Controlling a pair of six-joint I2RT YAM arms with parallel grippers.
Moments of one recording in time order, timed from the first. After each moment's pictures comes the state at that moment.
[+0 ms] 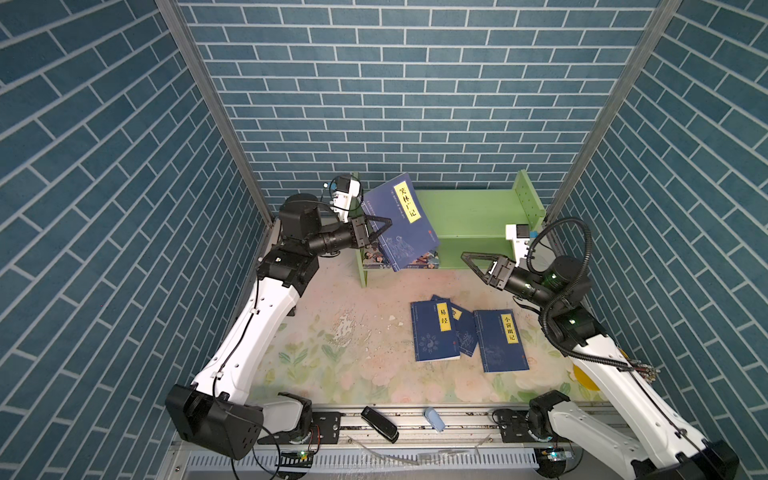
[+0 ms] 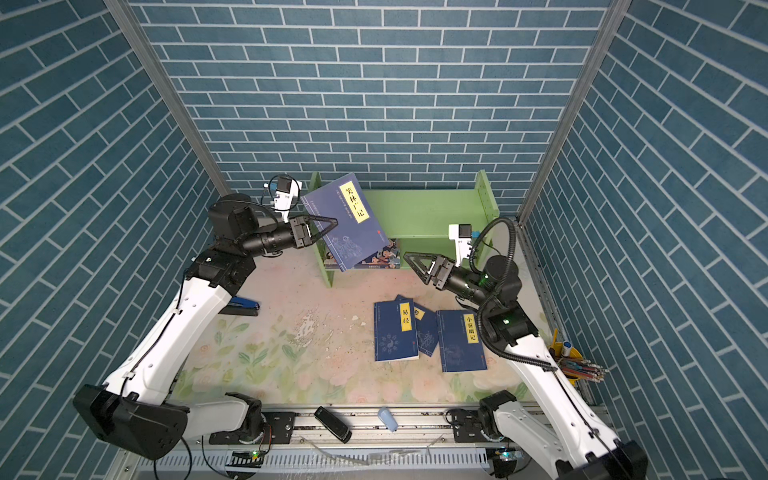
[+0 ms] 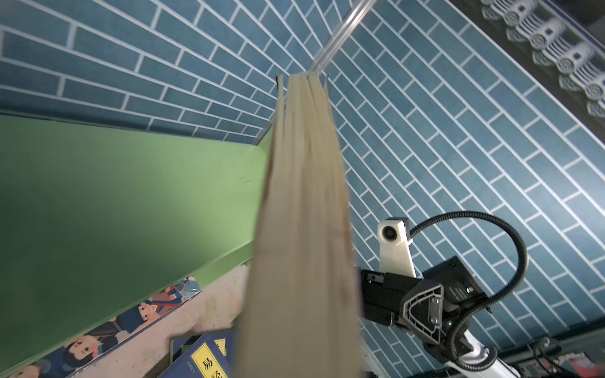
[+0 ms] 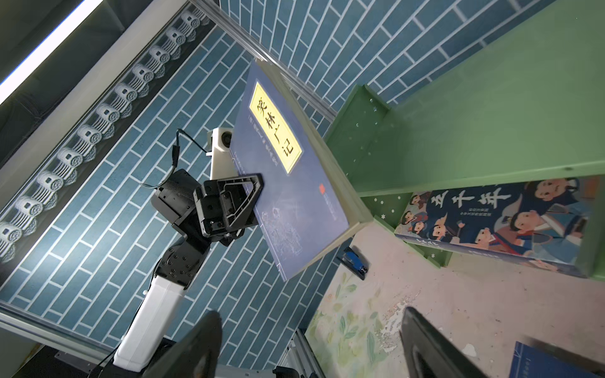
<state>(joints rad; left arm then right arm) -0.27 1.29 1.36 -0.21 0.79 -0.69 0.46 0.98 0.84 0.21 -0.69 0.96</state>
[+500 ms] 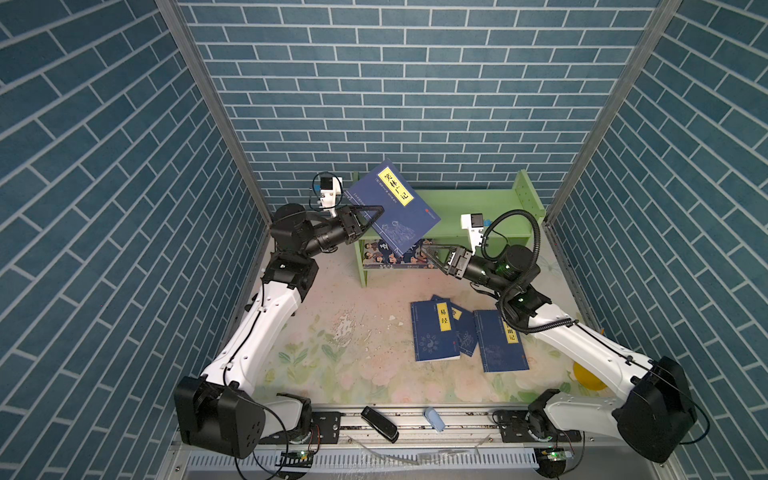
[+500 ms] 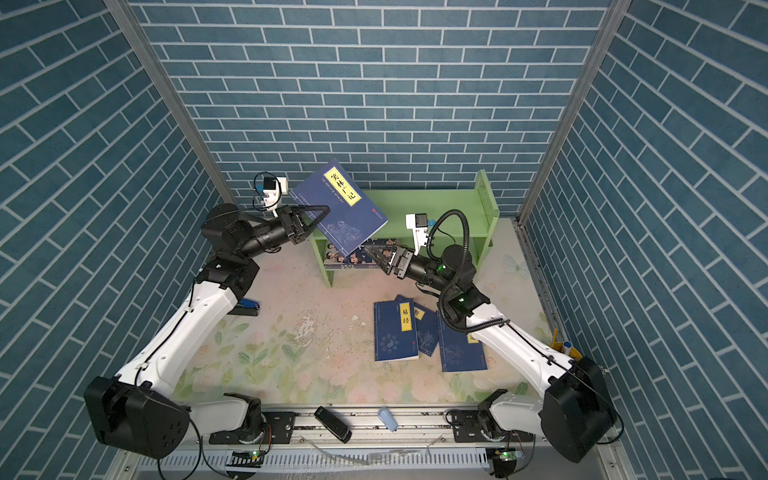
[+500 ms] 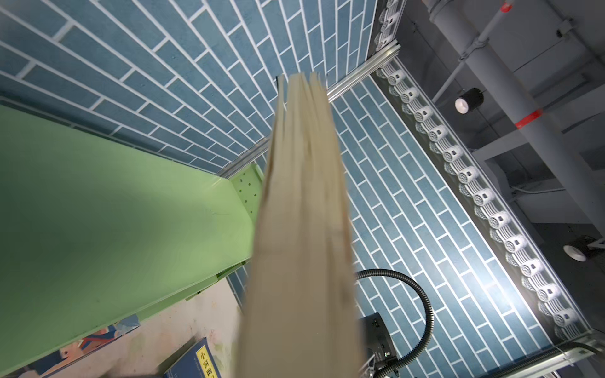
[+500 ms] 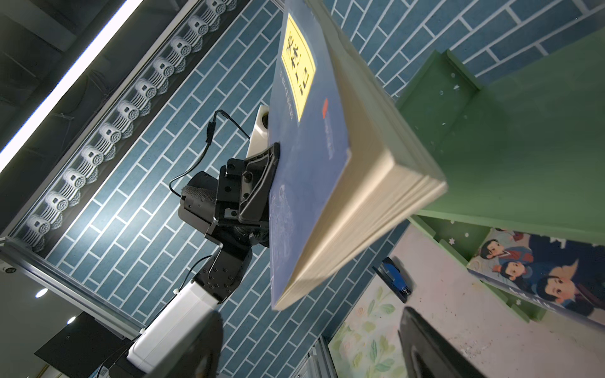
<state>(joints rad) -0.23 1.29 1.21 0.30 0.84 -1.16 0.66 1.29 0.94 0.58 -0.61 1.00</state>
